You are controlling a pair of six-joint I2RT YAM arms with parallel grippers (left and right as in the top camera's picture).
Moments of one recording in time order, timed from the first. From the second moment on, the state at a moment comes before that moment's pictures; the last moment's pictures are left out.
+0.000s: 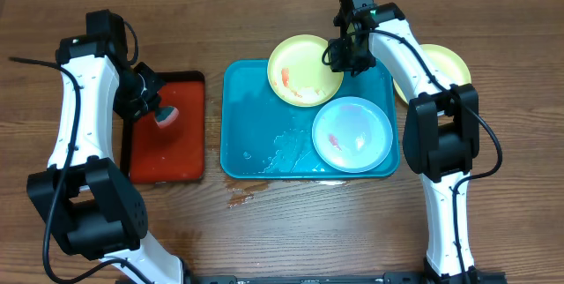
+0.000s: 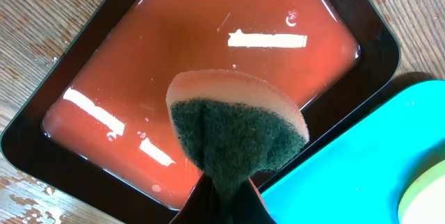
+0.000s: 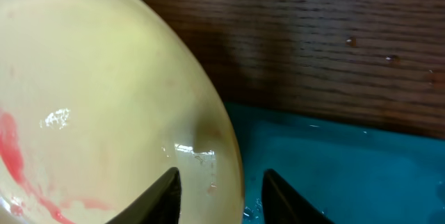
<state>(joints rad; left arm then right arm) 0.20 1.87 1.63 -1.22 0.05 -0.65 0.28 2.41 2.09 -1.00 -0.13 0.20</state>
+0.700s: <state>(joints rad) 0.20 1.87 1.63 -1.22 0.07 -0.63 0.32 2.45 2.09 -1.01 -0.16 0.22</state>
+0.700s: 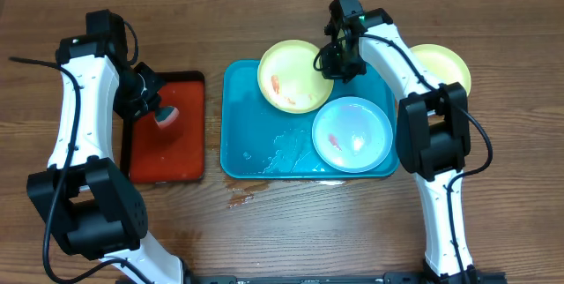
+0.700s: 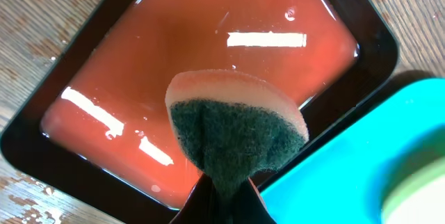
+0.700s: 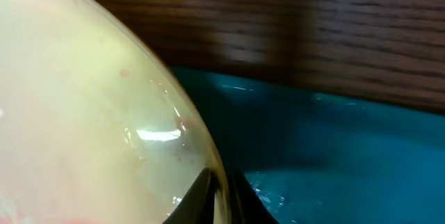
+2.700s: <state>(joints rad) -0.30 2.18 1.65 -0.95 -0.13 -0.52 0.45 2.42 2.03 -1.02 -0.27 0.33</state>
